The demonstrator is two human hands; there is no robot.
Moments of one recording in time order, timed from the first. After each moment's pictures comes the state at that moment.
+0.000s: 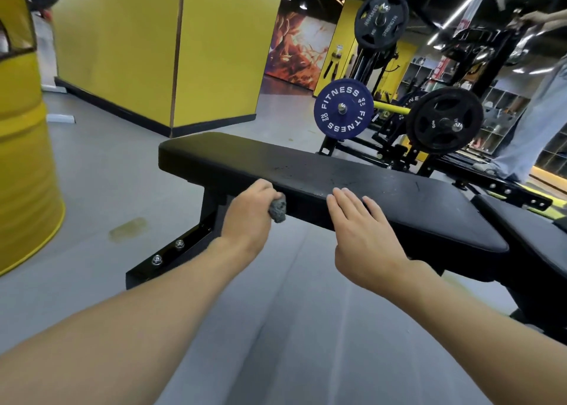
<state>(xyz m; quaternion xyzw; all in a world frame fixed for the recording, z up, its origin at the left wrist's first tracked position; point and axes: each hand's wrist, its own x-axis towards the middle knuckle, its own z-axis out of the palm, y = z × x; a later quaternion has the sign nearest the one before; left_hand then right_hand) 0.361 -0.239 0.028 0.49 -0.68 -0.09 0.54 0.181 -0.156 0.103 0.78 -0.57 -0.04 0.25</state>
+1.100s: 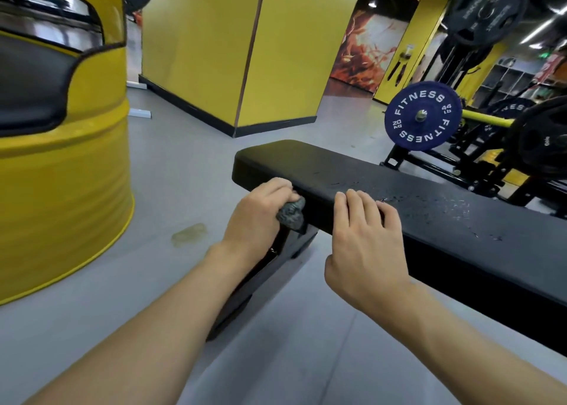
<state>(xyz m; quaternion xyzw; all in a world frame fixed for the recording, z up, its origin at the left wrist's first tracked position) 0.490 -0.304 0.000 0.46 -0.71 0.04 0.54 0.323 -0.262 0.057 0.77 -0.55 0.04 0.31</state>
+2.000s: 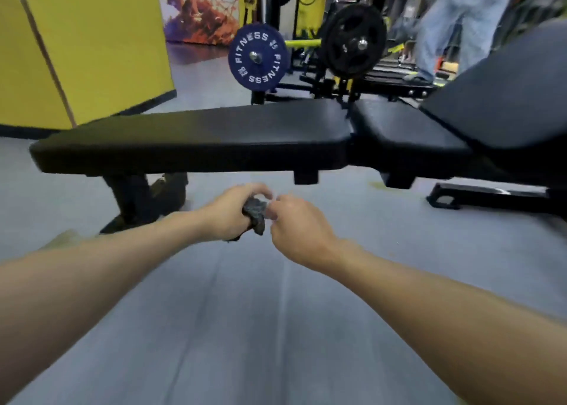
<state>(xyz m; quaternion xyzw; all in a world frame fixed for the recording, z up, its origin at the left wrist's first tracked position) 0.251 -0.142 0.060 0.39 -0.85 -0.30 0.18 0.108 -0.056 0.065 0.74 -0.65 0.16 -0.01</state>
